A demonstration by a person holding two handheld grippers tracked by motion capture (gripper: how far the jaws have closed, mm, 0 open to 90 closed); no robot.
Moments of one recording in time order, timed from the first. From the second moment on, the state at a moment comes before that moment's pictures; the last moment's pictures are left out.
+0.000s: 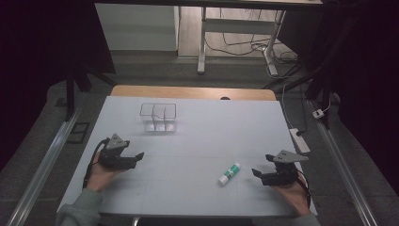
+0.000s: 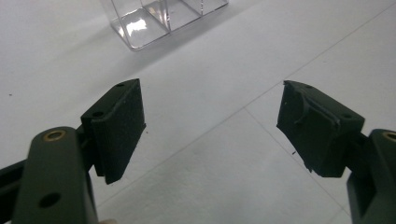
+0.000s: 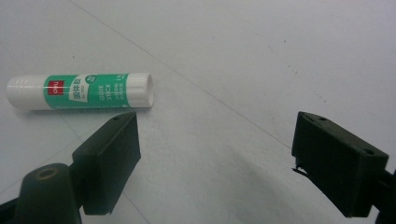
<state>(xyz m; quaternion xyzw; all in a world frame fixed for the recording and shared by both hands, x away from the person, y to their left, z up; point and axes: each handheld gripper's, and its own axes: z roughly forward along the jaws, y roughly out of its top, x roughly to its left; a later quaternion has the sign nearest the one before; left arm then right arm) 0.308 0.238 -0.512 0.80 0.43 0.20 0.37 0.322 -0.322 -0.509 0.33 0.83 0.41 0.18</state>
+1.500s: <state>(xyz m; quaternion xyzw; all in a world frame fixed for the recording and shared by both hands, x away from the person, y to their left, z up) 0.393 0.269 -0.520 0.77 0.50 0.21 0.34 0.324 -0.322 -0.511 0.34 0.82 0.42 0.18</state>
